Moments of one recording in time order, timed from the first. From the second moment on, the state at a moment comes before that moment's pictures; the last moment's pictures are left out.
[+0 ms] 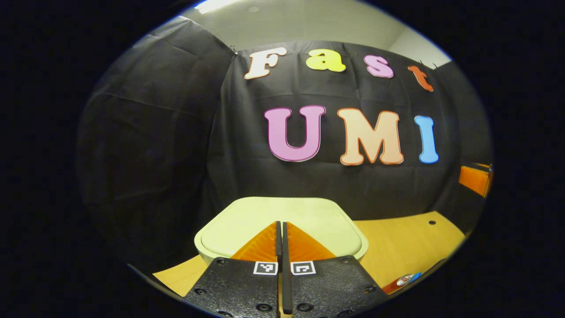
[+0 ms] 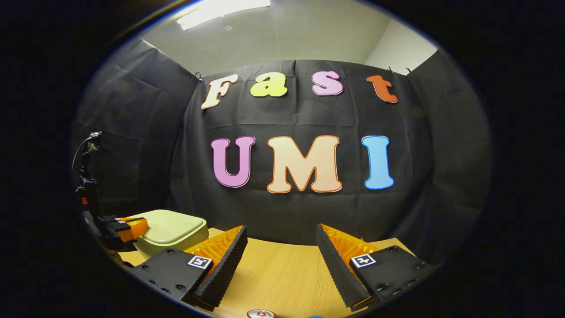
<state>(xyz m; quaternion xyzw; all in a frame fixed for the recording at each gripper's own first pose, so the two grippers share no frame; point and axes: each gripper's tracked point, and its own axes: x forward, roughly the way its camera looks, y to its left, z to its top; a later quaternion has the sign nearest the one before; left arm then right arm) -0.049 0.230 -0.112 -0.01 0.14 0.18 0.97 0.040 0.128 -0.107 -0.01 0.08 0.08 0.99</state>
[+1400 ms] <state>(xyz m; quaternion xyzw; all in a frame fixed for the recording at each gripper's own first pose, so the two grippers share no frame) -0.026 0.102 -0.023 0.08 0.02 0.07 0.99 0.022 0.029 -0.120 -0.01 0.10 0.07 0.99</state>
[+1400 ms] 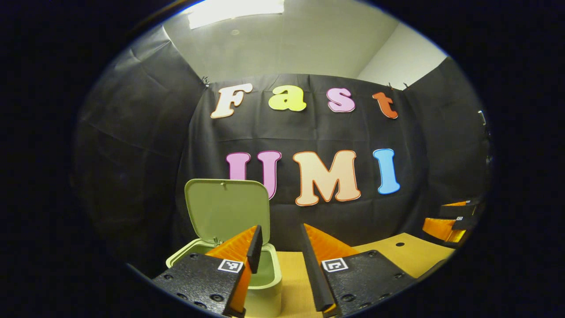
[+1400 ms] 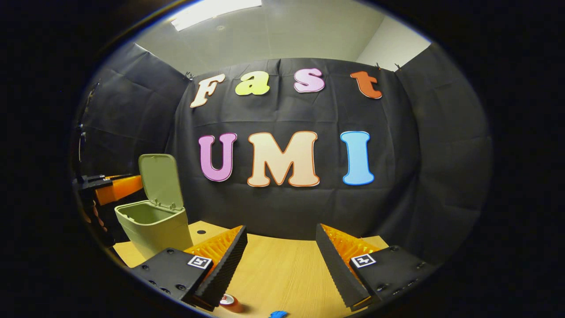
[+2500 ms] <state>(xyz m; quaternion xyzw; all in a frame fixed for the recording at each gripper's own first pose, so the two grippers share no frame) -0.046 0.069 -0.005 0.11 0.02 0.08 0.99 -0.055 0.004 -0.382 -0.10 0.36 0.12 0.92</state>
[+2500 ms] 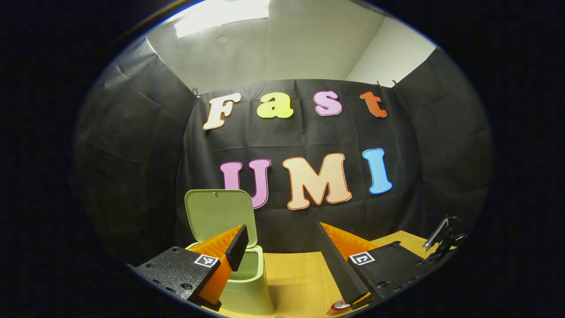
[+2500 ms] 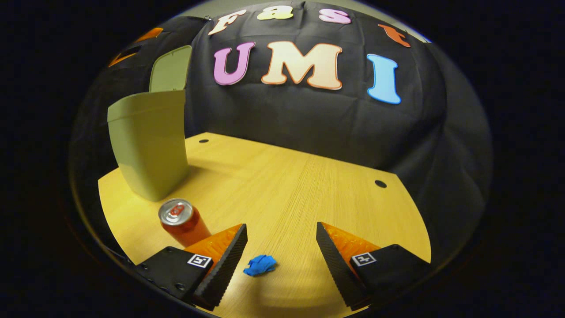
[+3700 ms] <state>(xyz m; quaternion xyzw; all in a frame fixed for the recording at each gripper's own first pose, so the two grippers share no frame) -0.070 0.105 -0.003 0.11 0.03 0.11 0.99 -0.051 0.038 -0.368 -0.05 0.37 0.16 0.91</state>
